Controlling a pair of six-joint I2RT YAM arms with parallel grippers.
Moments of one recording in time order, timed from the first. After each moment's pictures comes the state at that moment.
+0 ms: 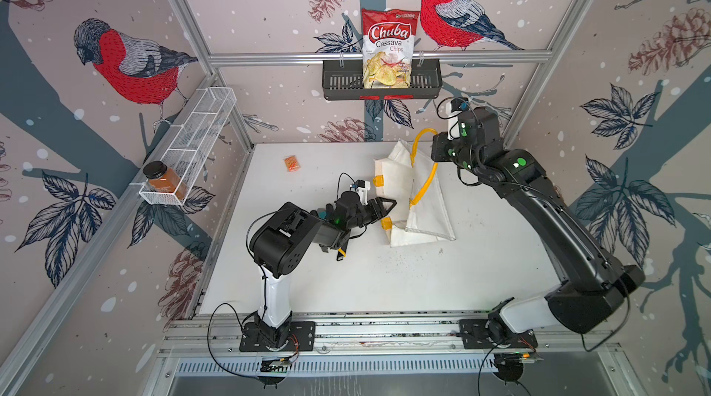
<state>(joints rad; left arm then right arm) -0.59 1.97 0.82 0.87 0.49 -1.04 0.59 1.44 1.74 -0.76 0.22 0.28</state>
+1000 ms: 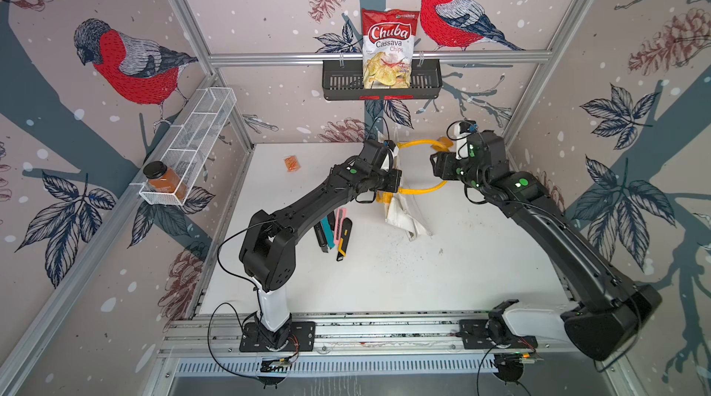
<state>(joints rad) -0.67 1.84 1.62 -0.49 0.24 -0.37 0.52 1.30 1.40 -0.64 0.13 0.32</state>
